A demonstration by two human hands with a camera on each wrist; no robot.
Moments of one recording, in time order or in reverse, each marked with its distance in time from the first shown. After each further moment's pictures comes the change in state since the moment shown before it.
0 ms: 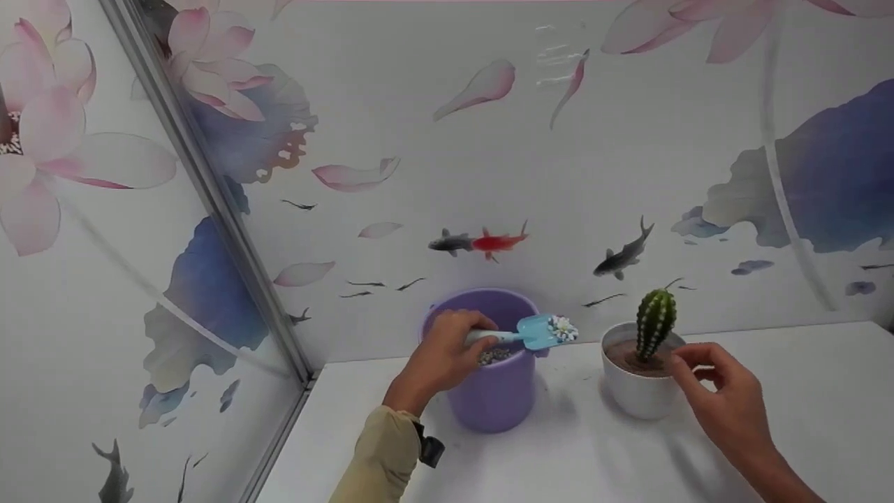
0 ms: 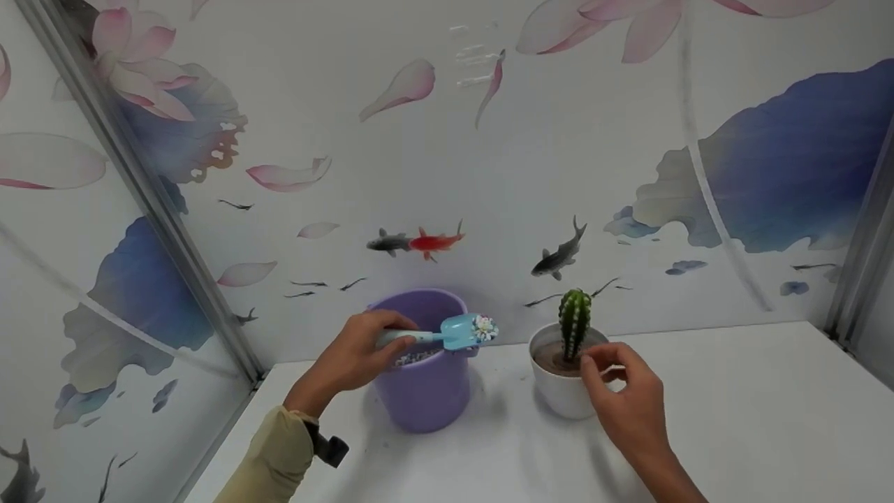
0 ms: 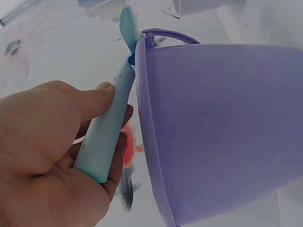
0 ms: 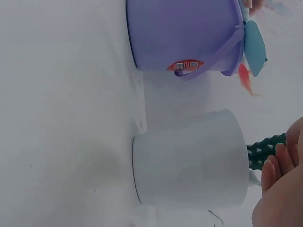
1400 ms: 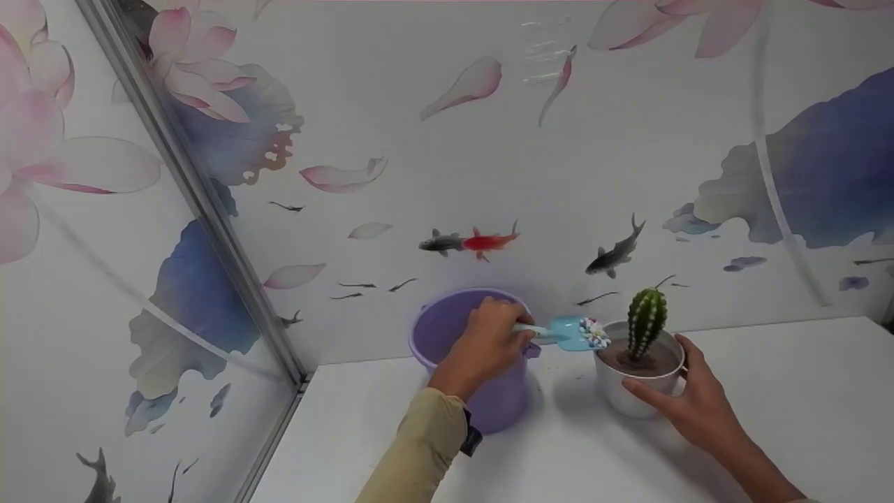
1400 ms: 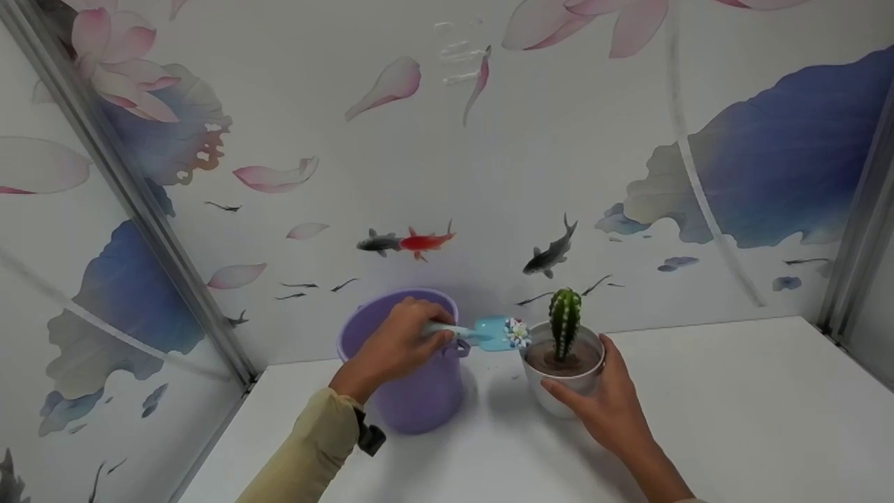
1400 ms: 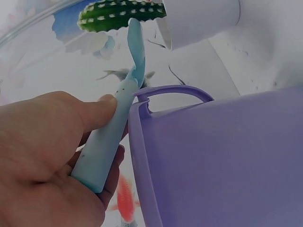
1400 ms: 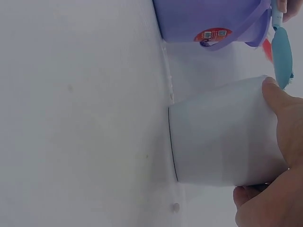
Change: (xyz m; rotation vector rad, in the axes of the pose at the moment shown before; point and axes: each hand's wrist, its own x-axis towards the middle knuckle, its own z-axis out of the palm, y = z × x) left_hand 0.045 0.046 0.043 0.135 -0.023 0.043; right_hand 0.013 0.043 0.014 -0.017 -0.396 0.214
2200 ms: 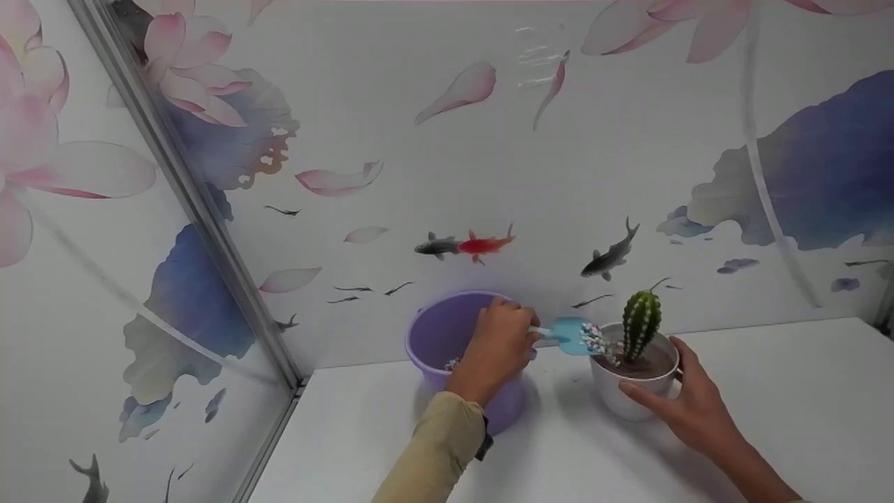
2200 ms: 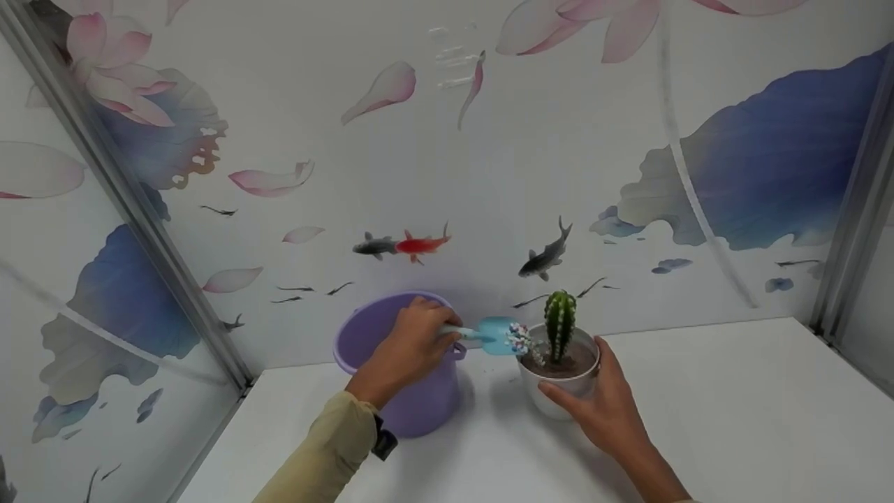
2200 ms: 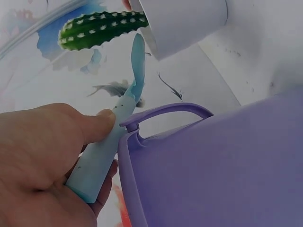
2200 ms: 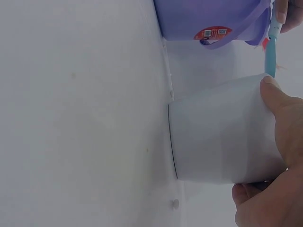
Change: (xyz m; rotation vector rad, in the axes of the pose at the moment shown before) left_hand 0.015 0.019 0.017 0.268 0.013 -0.046; right_hand -0.001 -0.001 -0.001 -0.018 0.002 -0.004
